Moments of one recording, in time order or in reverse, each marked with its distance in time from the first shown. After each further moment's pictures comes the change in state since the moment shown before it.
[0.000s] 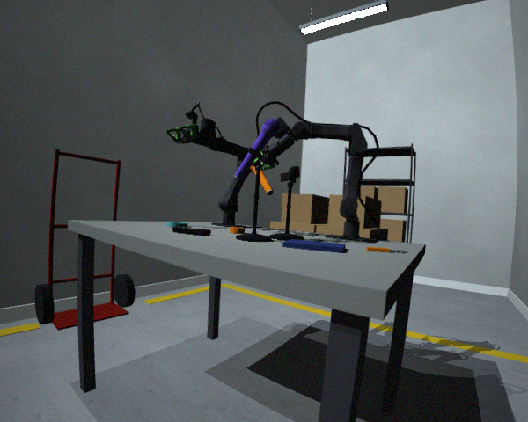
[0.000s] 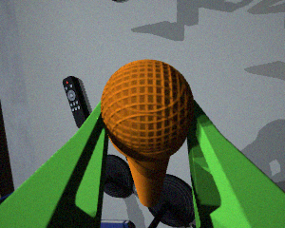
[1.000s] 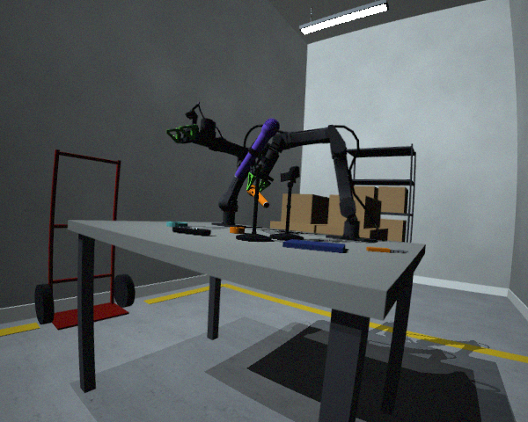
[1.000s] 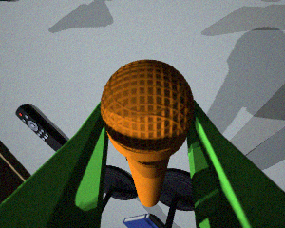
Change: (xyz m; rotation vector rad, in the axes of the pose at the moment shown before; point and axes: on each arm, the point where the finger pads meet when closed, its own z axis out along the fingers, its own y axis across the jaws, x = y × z) left arm 0.033 -0.074 0.078 0.309 0.244 0.260; right arm 0.000 0.000 0.000 0.000 0.000 0.000
